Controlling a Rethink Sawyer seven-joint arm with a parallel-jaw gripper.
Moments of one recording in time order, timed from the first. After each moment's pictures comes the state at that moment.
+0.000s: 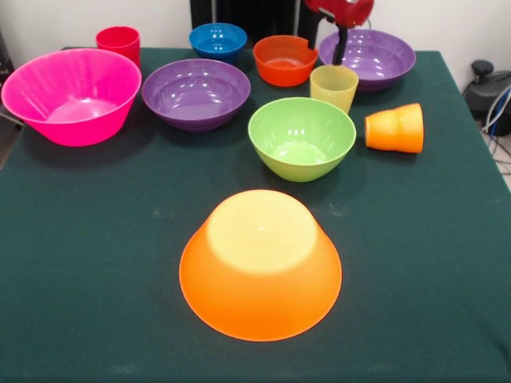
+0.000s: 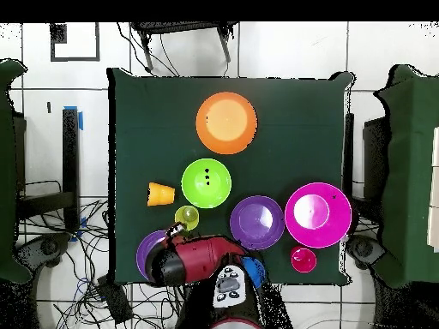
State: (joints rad) arm -0.06 -0.70 -0.04 2.09 -0.31 0.14 2.85
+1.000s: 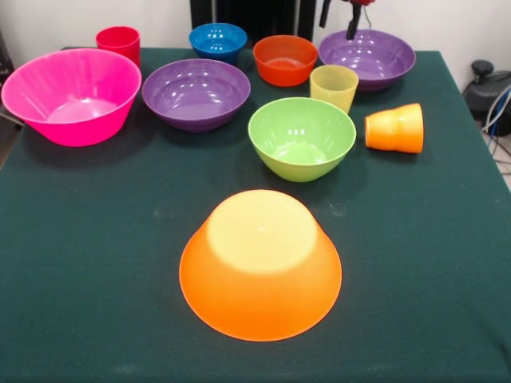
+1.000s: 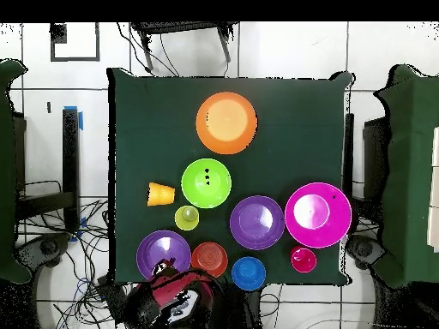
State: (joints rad) arm 0.17 -0.62 -0.15 2.21 -0.38 -0.06 2.85
